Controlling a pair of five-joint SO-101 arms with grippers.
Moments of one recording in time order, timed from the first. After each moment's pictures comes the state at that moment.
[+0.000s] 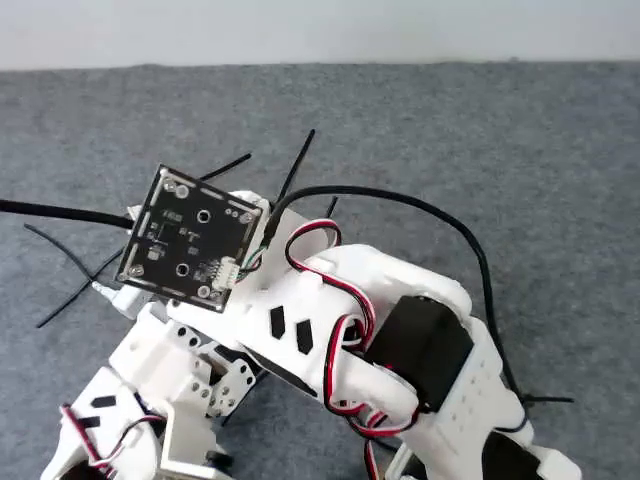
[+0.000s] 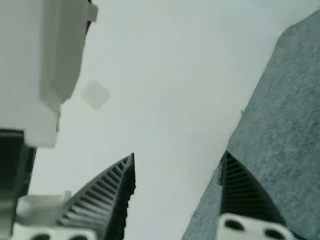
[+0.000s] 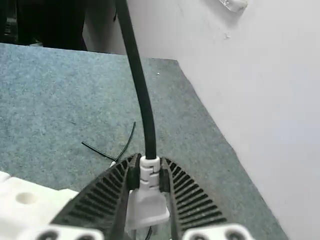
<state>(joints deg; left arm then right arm) 30.0 -103.4 59.6 53.3 -49.2 -60.5 -19.3 -30.9 77.8 21.3</state>
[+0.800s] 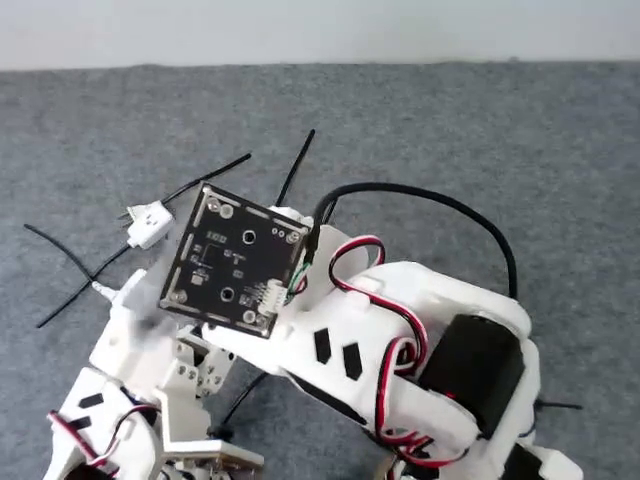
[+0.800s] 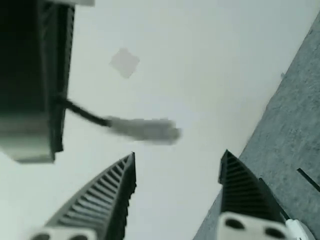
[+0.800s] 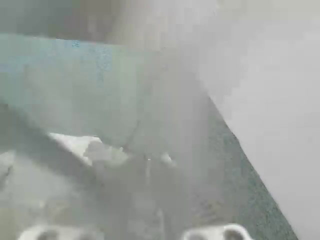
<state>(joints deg) 19.8 -103.4 60.0 51.4 -51.9 -60.7 -19.6 -39.6 89.8 21.1</state>
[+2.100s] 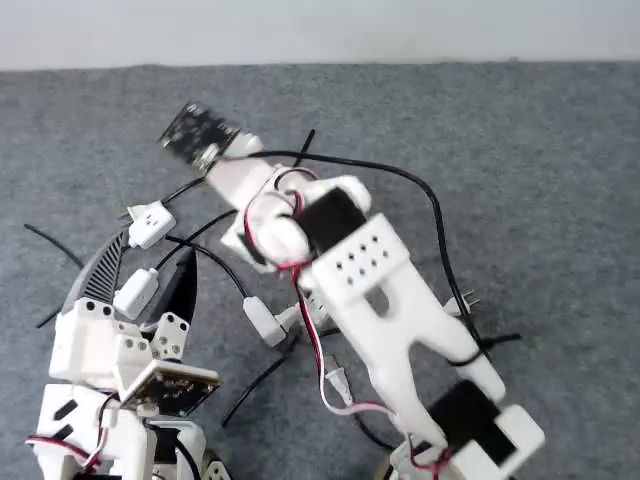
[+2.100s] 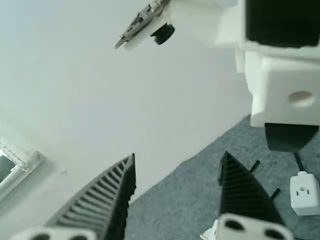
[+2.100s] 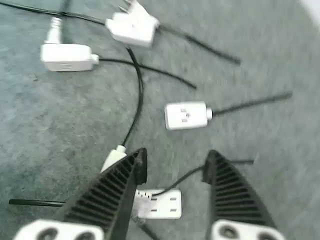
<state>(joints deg) -4.6 -103.4 60.0 58.0 -36.1 -41.8 -2.3 -14.2 80.4 15.2</state>
